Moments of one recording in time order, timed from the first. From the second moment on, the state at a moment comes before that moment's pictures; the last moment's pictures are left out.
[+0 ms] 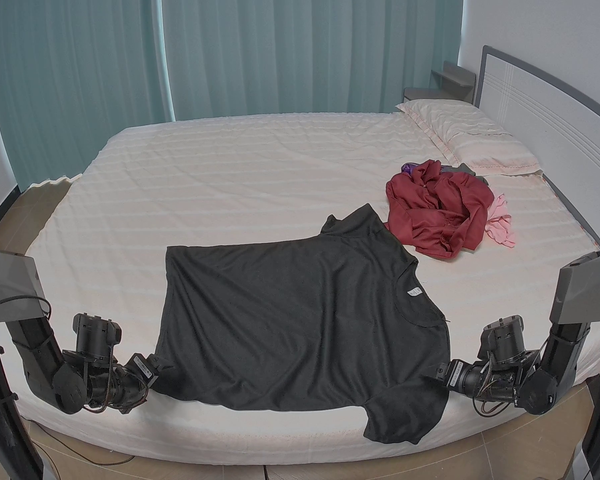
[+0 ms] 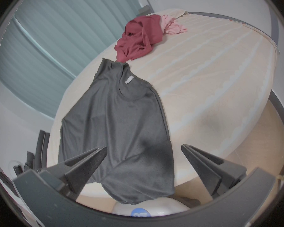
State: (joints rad) left arm -0.07 2.08 -0.30 -0.87 -0.10 -0.95; right arm 0.31 2.19 -0.31 -1.06 -0.01 0.71
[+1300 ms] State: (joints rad) left arm -0.01 2.12 -0.32 -0.95 -0.10 -0.94; right arm 0.16 2.20 -0.37 -1.07 0.03 0.66
